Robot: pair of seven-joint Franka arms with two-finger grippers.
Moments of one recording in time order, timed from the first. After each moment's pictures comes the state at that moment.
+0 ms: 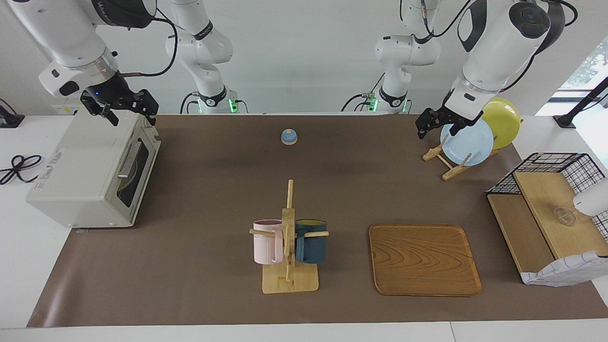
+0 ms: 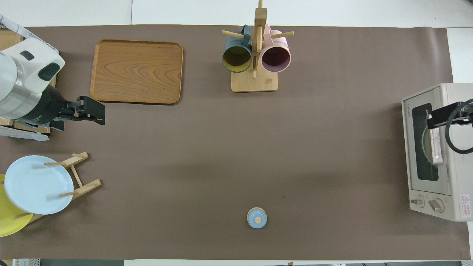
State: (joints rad) left arm -0.17 0.03 -0.03 -1.60 -0.06 1.52 -0.25; right arm -0.04 -0.01 -0.03 -1.57 -0.01 1.46 -0.06
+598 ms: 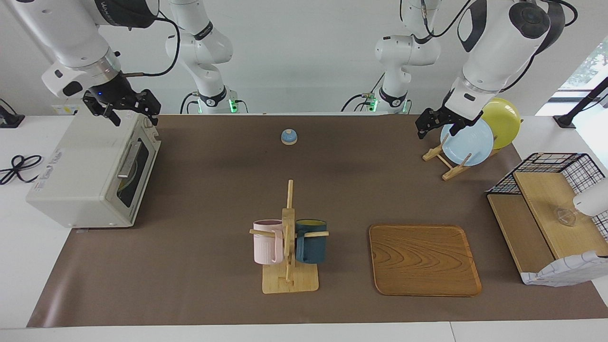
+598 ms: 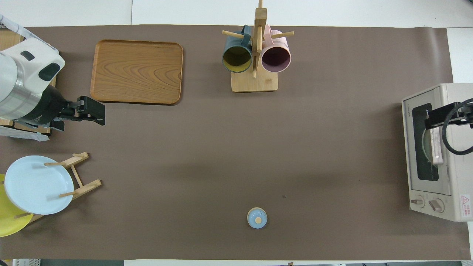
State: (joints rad) left arm -0.17 0.03 -0.03 -1.60 -0.06 1.52 -0.25; right arm -0.04 -0.01 -0.03 -1.57 -0.01 1.46 -0.06
